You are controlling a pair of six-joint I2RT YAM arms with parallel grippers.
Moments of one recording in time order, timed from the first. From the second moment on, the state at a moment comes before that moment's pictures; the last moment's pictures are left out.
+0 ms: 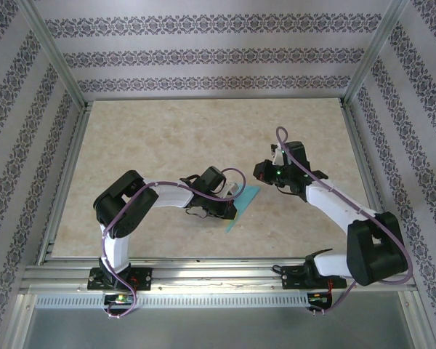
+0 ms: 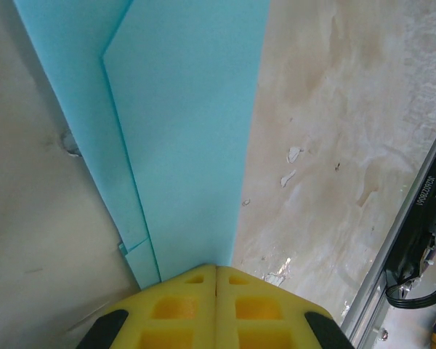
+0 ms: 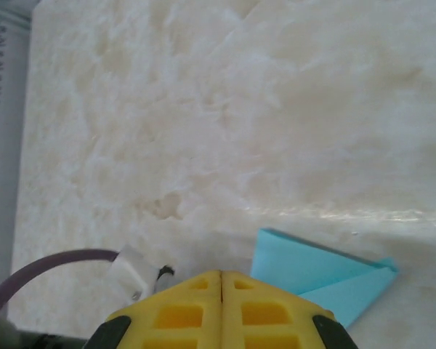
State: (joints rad) left arm -0.76 1.92 0.99 -0.11 0.61 -0.54; right arm 0.28 1.34 0.73 -0.17 -0.45 0.65
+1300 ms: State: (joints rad) left arm -0.76 1.86 0.97 -0.06 0.59 -0.64; right arm 0.36 1.67 0.66 -0.04 -0.60 0.70
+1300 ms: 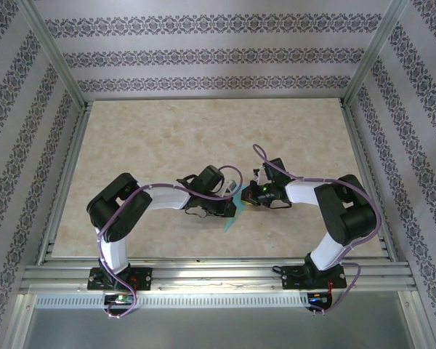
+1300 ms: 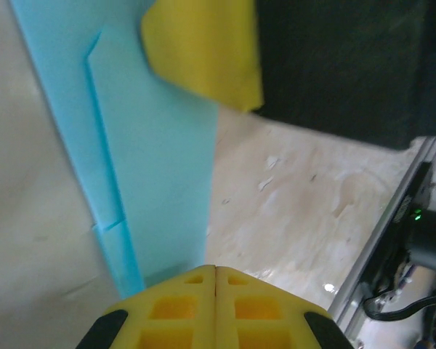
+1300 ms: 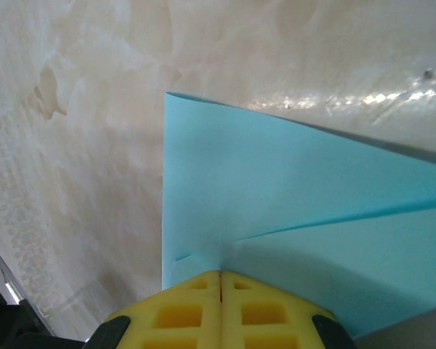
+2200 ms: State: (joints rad) left arm -0.82 1.77 0.82 -0.14 0.60 -0.59; right arm 0.35 1.67 0.66 -0.04 -0.60 0.68
